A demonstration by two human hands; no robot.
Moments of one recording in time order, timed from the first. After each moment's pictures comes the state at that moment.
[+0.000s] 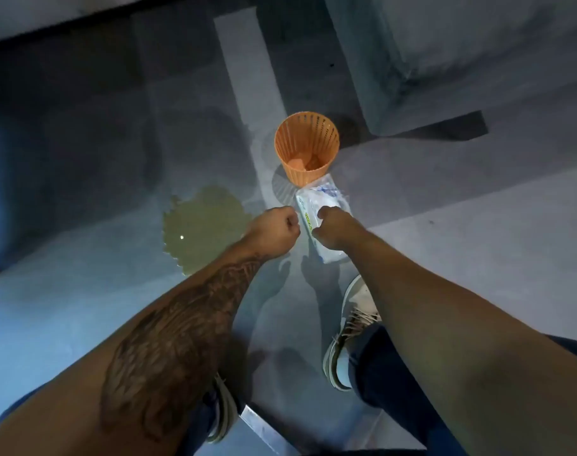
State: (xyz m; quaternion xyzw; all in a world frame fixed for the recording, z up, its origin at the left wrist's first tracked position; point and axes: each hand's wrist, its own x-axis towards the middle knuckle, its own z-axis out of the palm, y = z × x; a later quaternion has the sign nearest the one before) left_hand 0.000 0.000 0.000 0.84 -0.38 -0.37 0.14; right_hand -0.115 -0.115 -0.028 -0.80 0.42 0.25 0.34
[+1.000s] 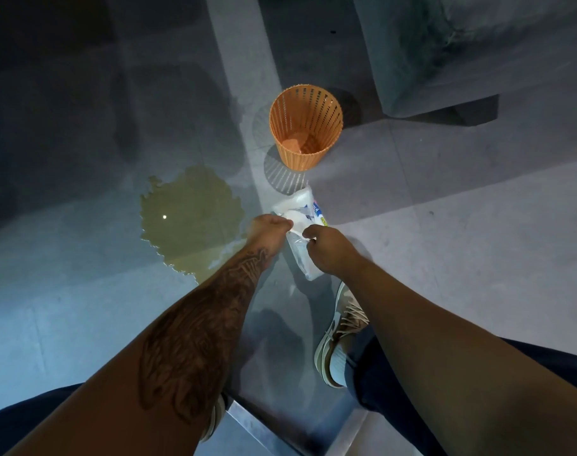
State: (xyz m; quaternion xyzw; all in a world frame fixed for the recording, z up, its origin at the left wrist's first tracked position) left_hand -0.023 0.004 -0.071 0.79 0.06 -0.48 0.38; right_hand -0.142 -0.076 -0.067 -0.78 0.41 0.22 0.42
